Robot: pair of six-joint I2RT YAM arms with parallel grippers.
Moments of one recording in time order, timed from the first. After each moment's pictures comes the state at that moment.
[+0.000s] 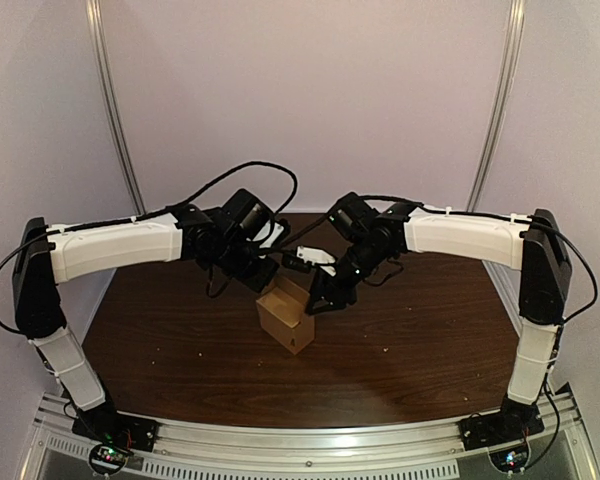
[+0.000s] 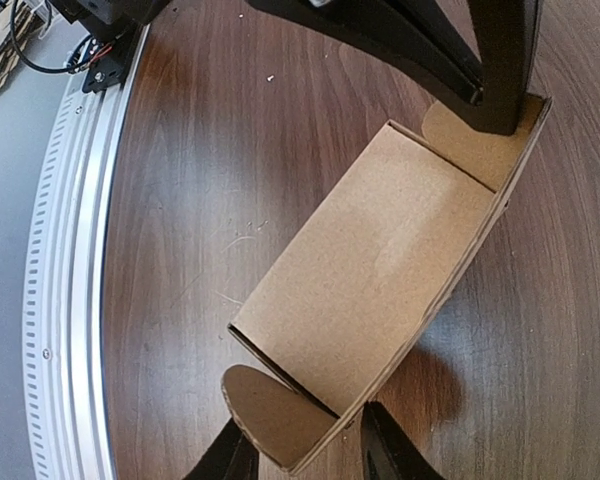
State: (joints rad) left arm -0.85 1.72 1.39 -0.64 -0.12 -0.28; right arm 0.80 1.90 1.57 -0.74 -0.67 -0.50
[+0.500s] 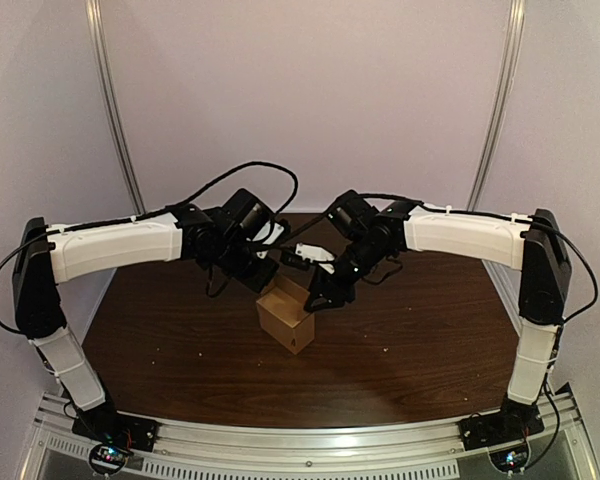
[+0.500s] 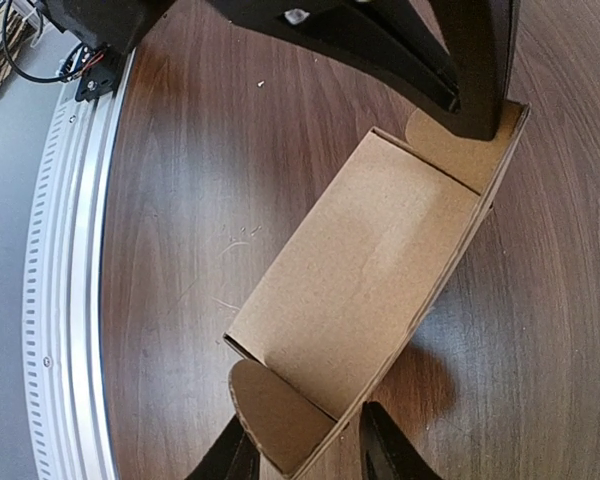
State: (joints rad) left arm -0.85 1.72 1.40 -0.65 -0.12 -0.26; right arm 0.81 1.90 1.58 -0.74 -0.65 -0.47
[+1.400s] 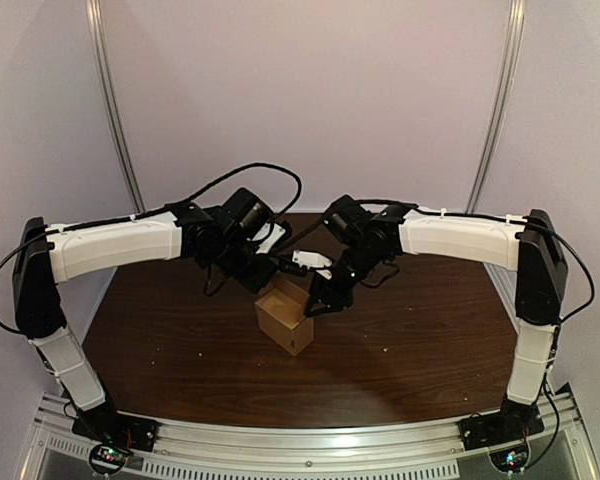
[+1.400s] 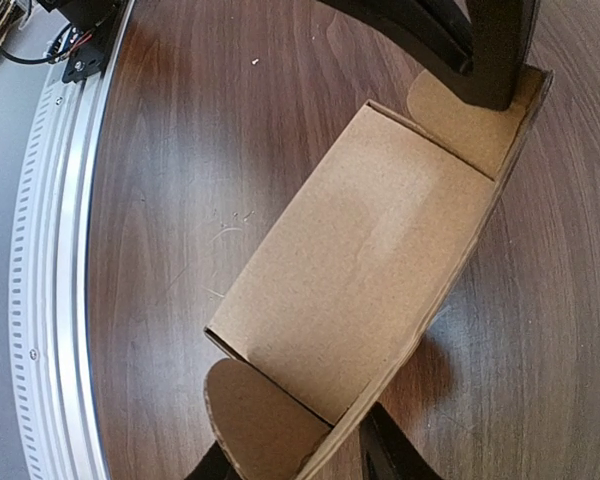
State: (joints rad) left arm -0.85 1.72 1.41 -0.69 -0.12 -0.20; right arm 0.83 1.92 1.59 -0.75 -0.60 -0.49
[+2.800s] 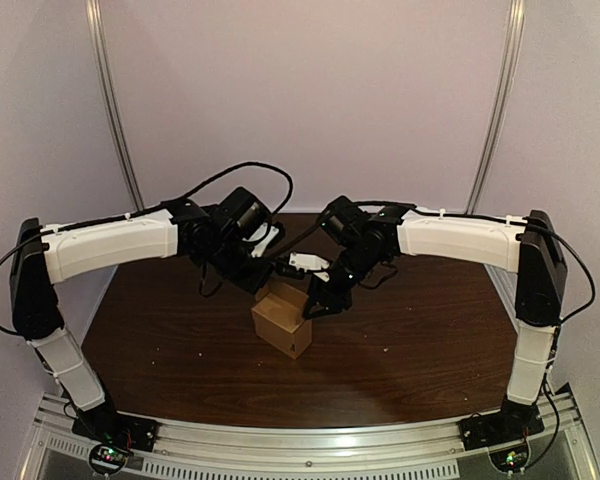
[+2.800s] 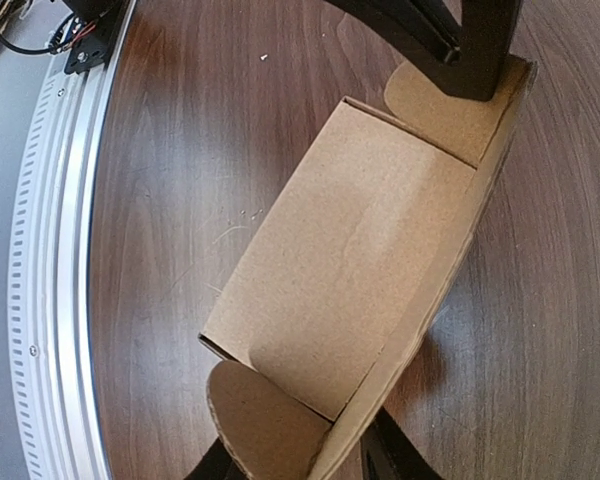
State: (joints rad) left arm -0.85 1.70 1.42 -0.76 -0.09 -0.32; right arm 0.85 1.92 1.60 -0.77 -0.58 -0.49
